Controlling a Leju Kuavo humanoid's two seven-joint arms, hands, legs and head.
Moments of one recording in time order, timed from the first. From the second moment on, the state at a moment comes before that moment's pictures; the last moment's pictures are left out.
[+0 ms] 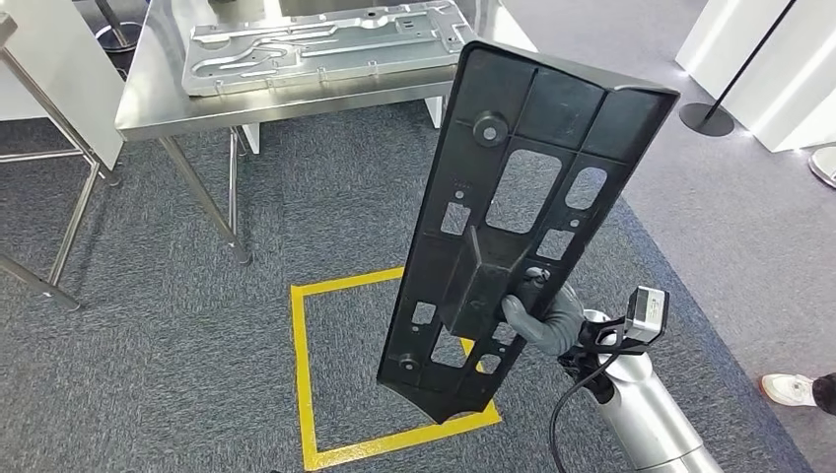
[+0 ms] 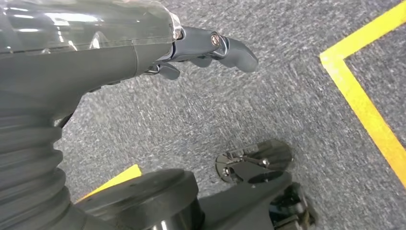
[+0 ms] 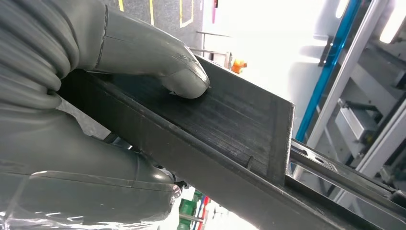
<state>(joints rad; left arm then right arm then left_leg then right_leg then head) -0.13 -0.20 0.93 -0.19 -1.30 0.11 -0.12 -0.29 -0.29 0.29 -1.53 -0.20 0.68 -0.59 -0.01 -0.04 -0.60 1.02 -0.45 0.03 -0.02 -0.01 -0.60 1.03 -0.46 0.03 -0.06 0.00</state>
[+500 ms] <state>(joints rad) -0.13 -0.20 0.93 -0.19 -1.30 0.10 -0.12 -0.32 -0.29 0.30 -1.51 -0.23 0.68 -0.59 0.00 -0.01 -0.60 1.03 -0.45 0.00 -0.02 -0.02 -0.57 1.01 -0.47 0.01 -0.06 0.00</state>
